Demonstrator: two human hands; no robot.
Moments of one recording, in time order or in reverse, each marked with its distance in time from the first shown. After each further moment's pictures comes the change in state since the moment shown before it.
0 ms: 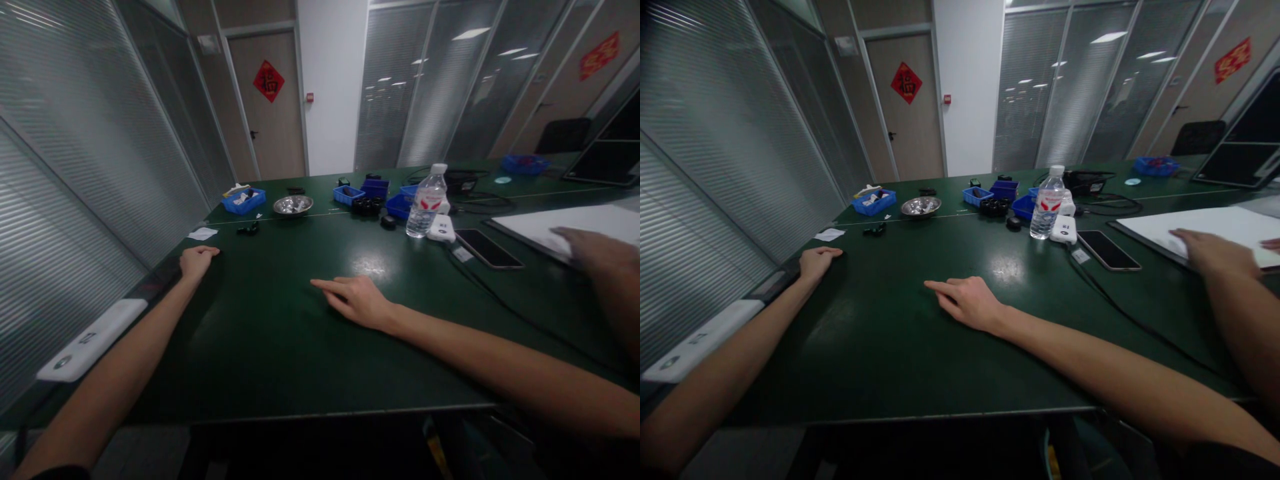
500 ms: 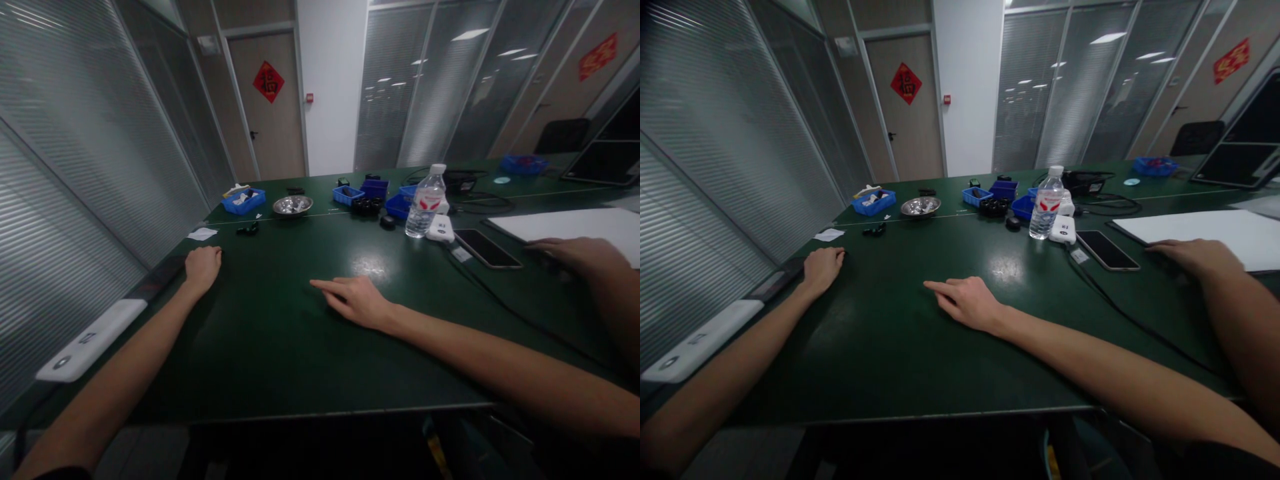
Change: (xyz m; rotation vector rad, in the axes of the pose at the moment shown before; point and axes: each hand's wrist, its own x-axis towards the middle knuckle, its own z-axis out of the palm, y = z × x) left_hand -0.028 0.023 -0.005 0.548 -0.051 0.434; right_hand 0.000 -0.002 -0.002 0.016 -0.006 0.000
